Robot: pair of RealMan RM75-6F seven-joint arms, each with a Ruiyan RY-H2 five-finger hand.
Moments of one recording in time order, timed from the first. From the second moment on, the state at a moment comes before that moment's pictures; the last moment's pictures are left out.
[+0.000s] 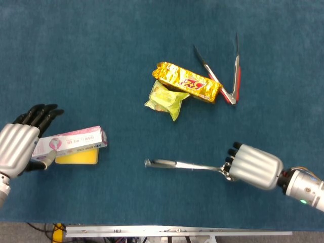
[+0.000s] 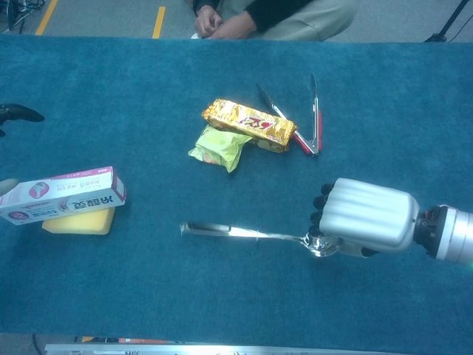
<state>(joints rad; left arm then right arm) -0.25 -0.90 0.07 -2.06 1.50 1.15 0.13 0.66 -1.30 -0.29 -1.70 -1.81 0.99 -0.53</state>
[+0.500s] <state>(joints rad) -0.25 -0.89 0.07 -2.06 1.50 1.16 0.14 0.64 -1.21 -0.21 -1.78 -1.74 0.98 -0.52</state>
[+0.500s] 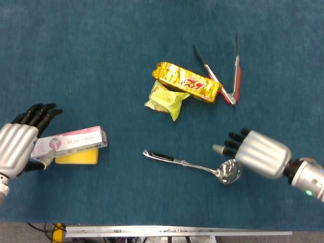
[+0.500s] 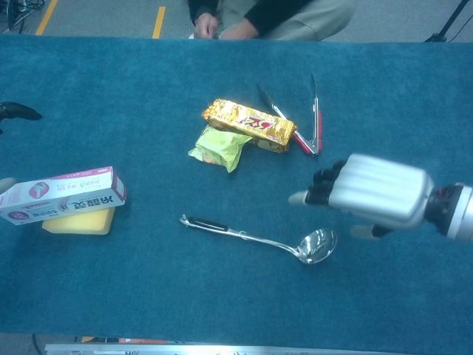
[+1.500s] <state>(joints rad) -0.20 -0.86 0.09 -2.03 1.52 1.21 0.06 0.84 -1.40 0.10 -1.50 -1.10 0.81 -0.79</state>
